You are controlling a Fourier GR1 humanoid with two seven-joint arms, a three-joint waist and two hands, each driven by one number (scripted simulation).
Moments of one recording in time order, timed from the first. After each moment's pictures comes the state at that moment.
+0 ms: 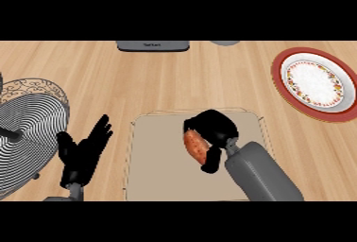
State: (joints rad) left arm 0.01 0.15 -0.11 -1.45 0.16 0.08 0.22; right arm -0.48 -0.07 0.44 -1.20 0.93 0.39 0.04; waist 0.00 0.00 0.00
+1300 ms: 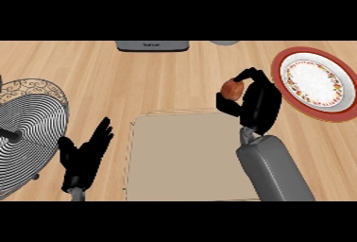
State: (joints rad) left arm 0.04 0.13 -0.12 -1.48 0.14 0.08 0.21; right arm -0.47 -0.02 0.21 -1.38 1.16 -0.60 0.77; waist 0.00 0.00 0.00
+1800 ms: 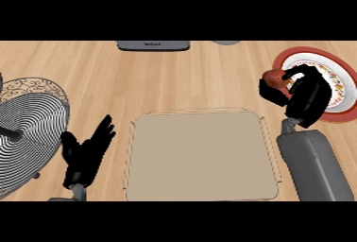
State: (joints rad) left arm 0.02 0.12 -0.11 -1.48 0.13 0.08 0.25; right arm -0.46 -0.17 -0.01 -1.28 0.93 -0.79 0.52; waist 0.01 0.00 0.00
